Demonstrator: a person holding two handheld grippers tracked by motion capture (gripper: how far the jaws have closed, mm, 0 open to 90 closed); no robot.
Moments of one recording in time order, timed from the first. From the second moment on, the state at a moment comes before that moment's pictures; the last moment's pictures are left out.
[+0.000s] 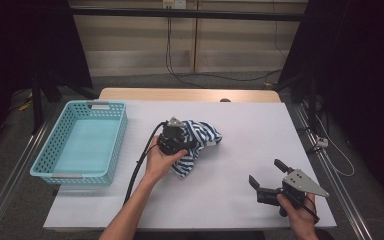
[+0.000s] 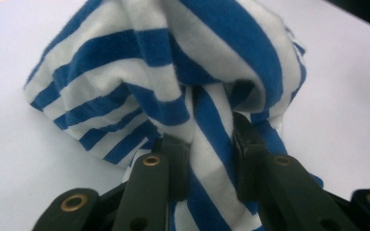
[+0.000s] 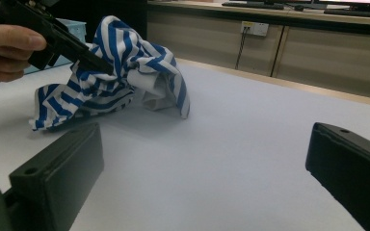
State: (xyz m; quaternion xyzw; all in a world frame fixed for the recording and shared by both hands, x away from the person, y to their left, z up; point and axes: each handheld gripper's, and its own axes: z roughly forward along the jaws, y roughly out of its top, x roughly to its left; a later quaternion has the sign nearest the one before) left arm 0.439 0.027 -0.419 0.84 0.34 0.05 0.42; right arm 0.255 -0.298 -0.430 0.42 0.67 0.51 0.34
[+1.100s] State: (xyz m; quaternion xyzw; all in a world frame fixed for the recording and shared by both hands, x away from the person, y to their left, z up) left arm 0.420 0.005 -0.444 0.87 0.28 0.08 0.39; right arm 0.257 -0.296 -0.431 0.41 0.67 0.52 0.34
